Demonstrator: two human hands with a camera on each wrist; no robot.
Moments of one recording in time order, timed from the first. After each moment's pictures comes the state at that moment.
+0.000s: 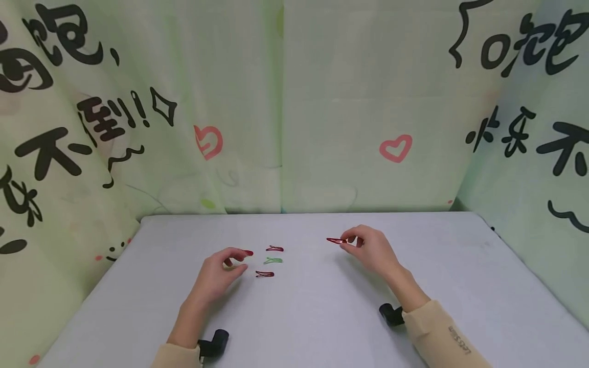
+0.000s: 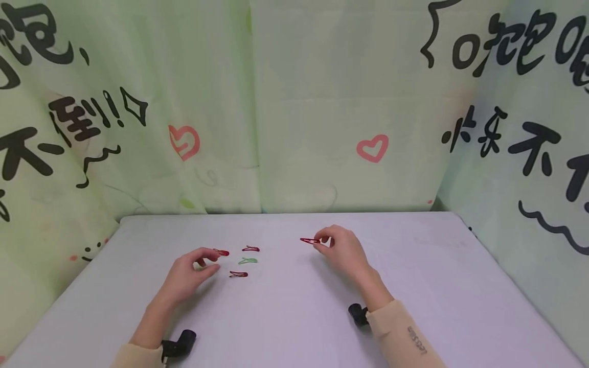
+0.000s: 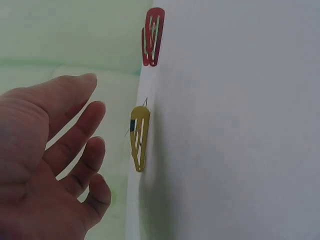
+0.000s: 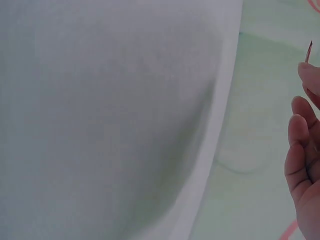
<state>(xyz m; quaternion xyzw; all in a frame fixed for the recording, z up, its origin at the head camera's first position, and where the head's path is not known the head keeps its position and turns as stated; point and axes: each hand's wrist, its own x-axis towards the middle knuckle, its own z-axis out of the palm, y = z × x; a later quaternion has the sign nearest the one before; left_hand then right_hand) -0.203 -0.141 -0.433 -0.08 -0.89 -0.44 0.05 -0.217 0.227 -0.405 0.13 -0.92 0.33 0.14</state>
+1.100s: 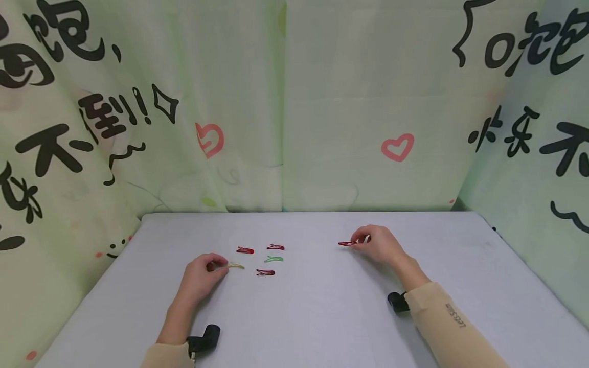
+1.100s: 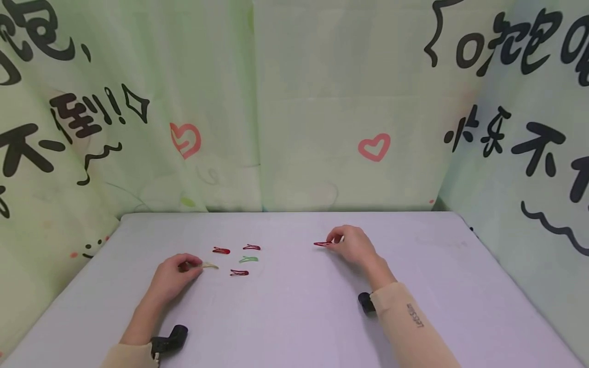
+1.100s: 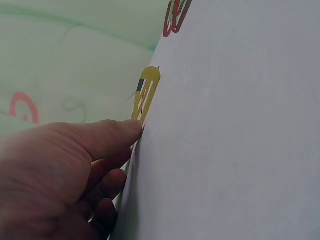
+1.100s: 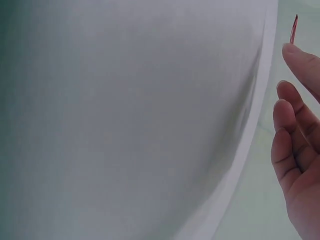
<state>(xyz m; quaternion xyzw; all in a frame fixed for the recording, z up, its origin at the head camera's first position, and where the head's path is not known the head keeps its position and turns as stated) -0.204 -0.177 -0.450 -0.02 -0.91 -0.41 0.07 -0.246 0.257 -0.413 0.12 -0.94 0.31 0.04</state>
